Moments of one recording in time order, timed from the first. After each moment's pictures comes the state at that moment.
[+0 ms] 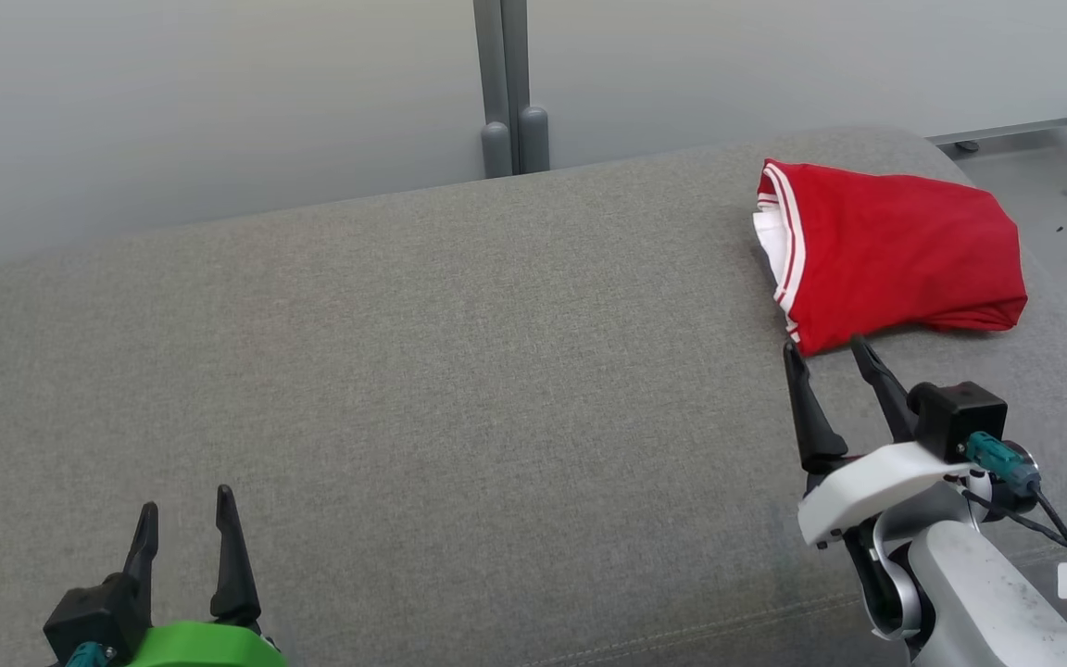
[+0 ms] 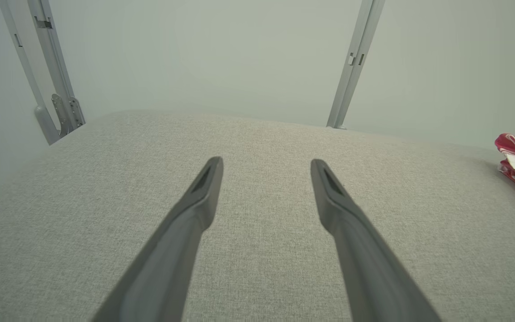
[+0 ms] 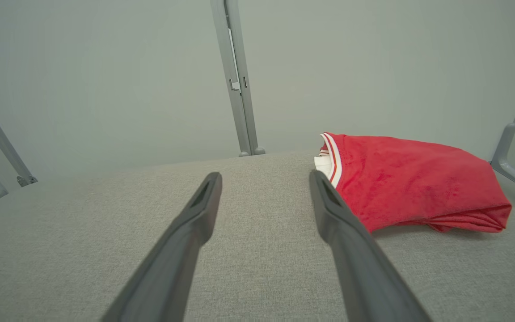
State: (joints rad) left arm 0.12 0.05 -0.07 0.10 -0.35 0.12 -0.24; right arm -0.16 -0.20 0.39 0.28 0.40 -0.13 -0.25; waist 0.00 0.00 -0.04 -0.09
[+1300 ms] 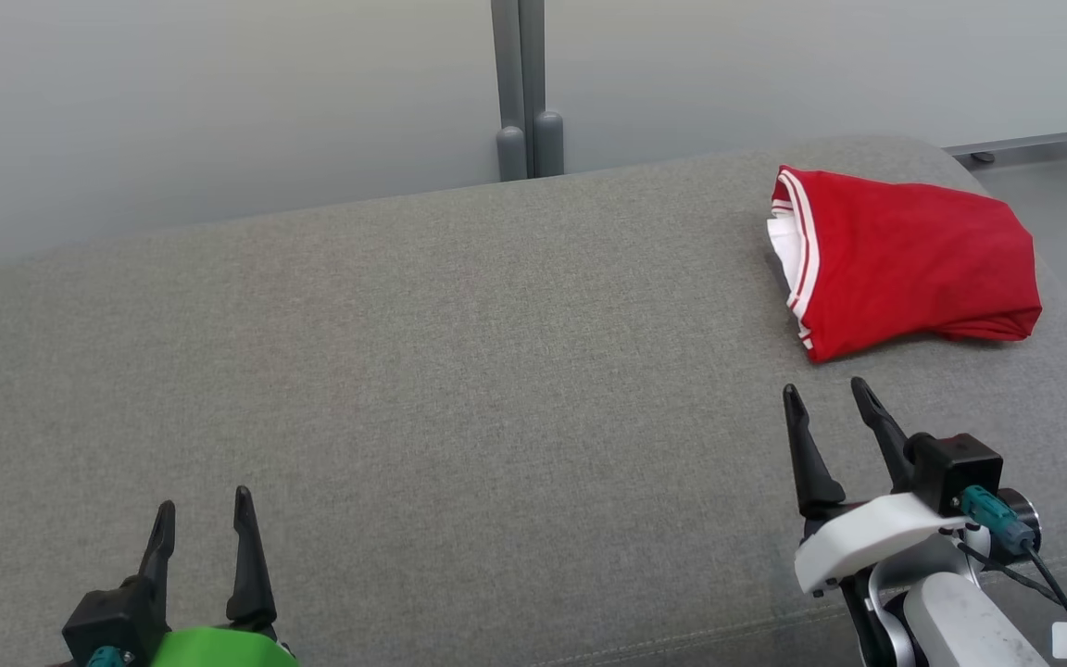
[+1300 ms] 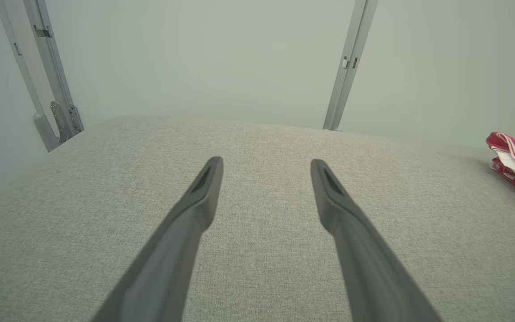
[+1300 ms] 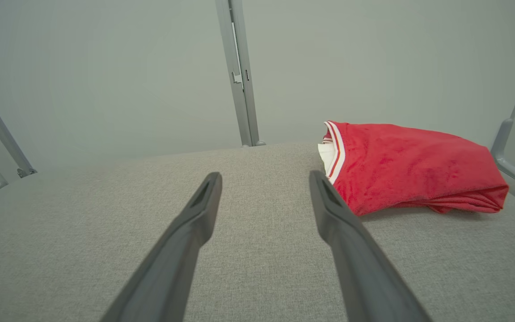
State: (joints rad) left arm 0.14 0.05 -0.09 0.07 -0.33 0.12 -0.25; right arm -0.04 -0.14 0.32 0.20 0.30 -0.12 -0.25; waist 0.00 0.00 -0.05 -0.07
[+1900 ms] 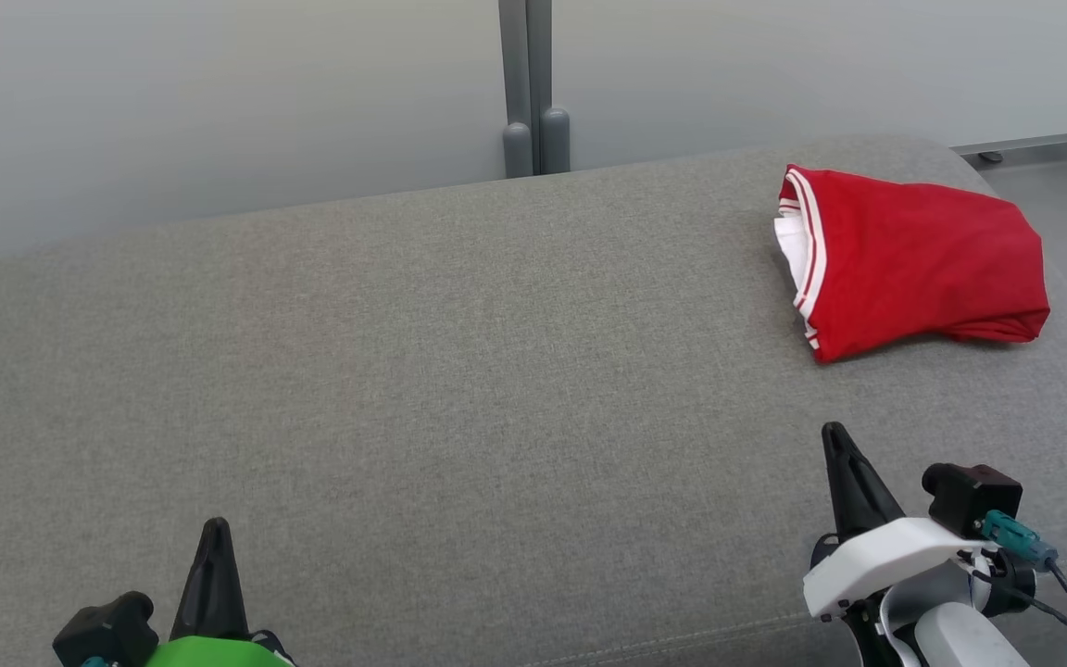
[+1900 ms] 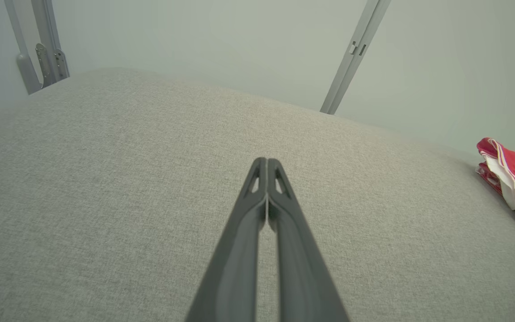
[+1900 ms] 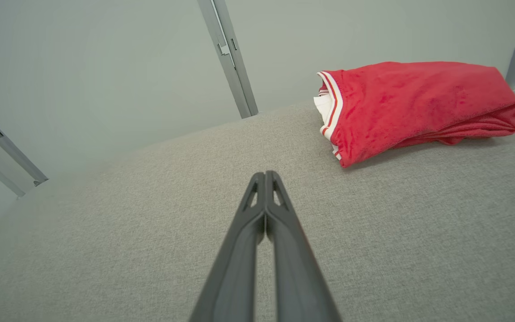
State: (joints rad) left arm 0.15 0.04 -0.10 0.11 -0.46 0.10 -0.23; right arm 0.01 -0.12 0.30 0.23 0.43 -0.10 -0.23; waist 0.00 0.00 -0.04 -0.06
